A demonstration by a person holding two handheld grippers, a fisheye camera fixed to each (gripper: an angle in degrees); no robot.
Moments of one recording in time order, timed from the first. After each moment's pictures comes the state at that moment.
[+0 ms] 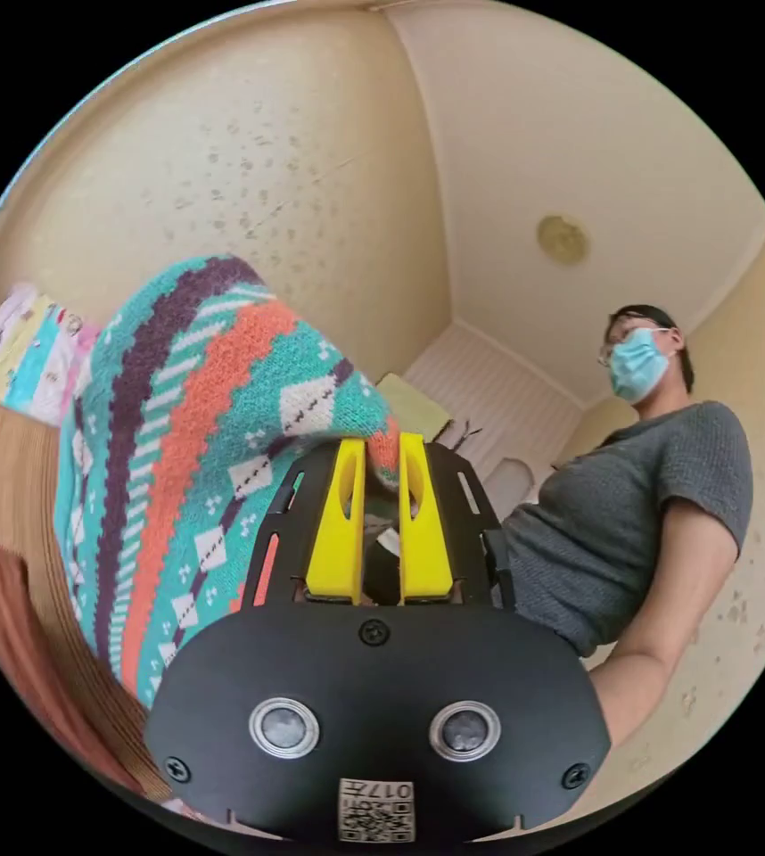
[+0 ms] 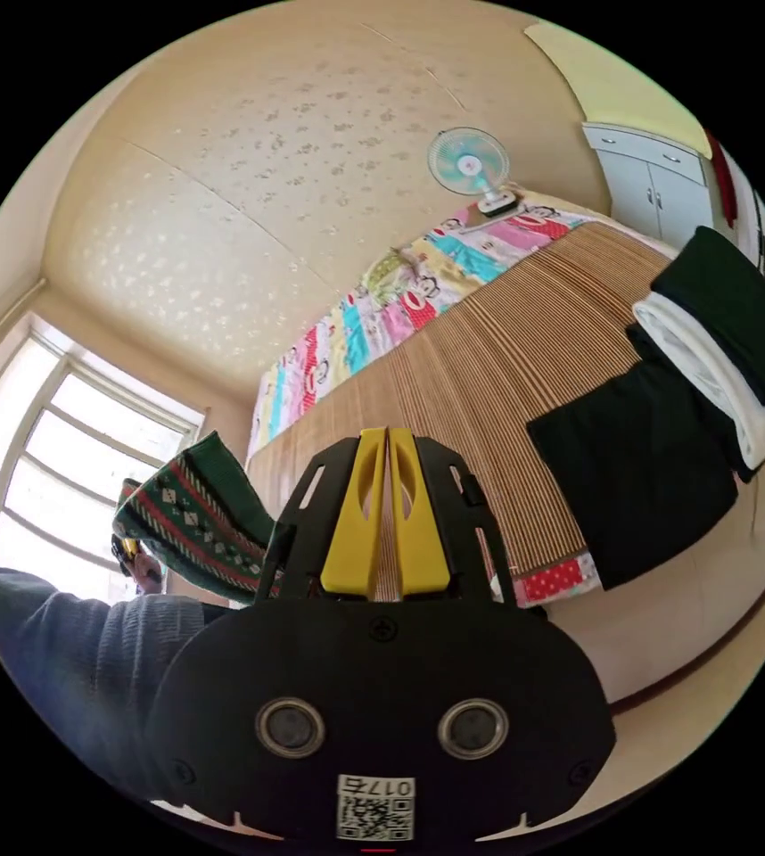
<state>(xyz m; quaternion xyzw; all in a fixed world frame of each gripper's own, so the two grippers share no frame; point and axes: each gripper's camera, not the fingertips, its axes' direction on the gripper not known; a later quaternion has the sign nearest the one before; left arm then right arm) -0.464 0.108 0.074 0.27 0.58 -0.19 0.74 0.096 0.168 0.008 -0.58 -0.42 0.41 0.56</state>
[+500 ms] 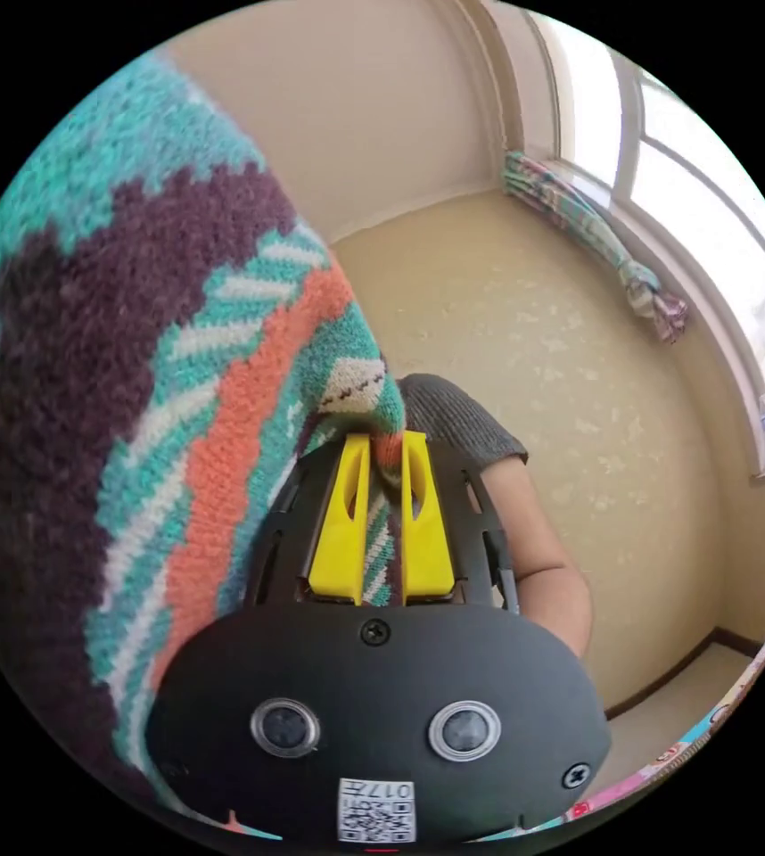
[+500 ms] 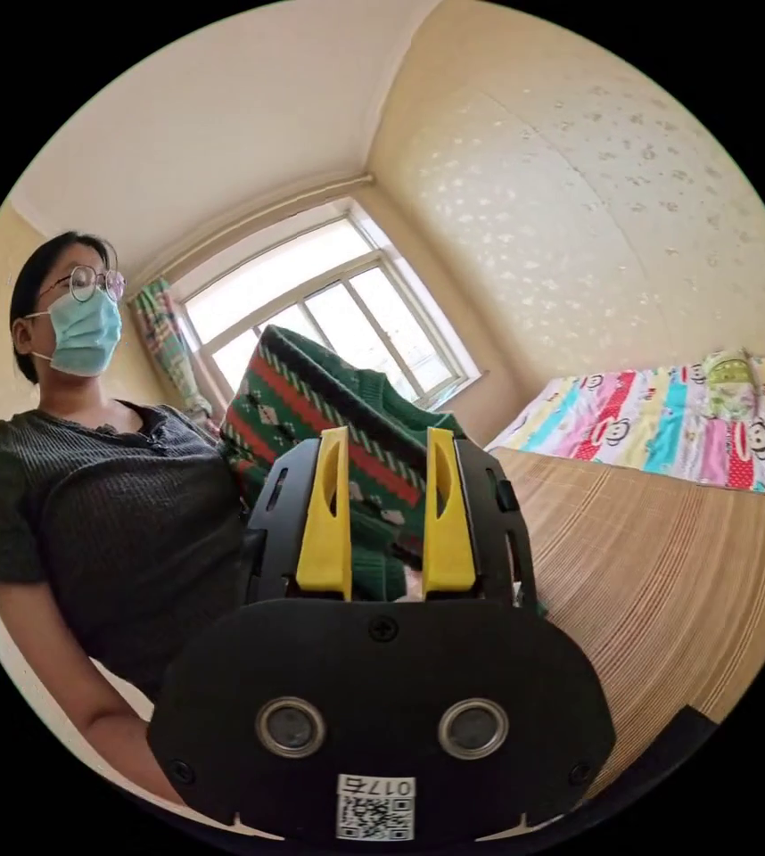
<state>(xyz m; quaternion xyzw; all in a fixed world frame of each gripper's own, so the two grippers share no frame) -0.162 0.033 -0.017 0.34 0.92 0.15 0.12 0.072 0.082 0.020 -0.24 -0.80 0.38 0.40</state>
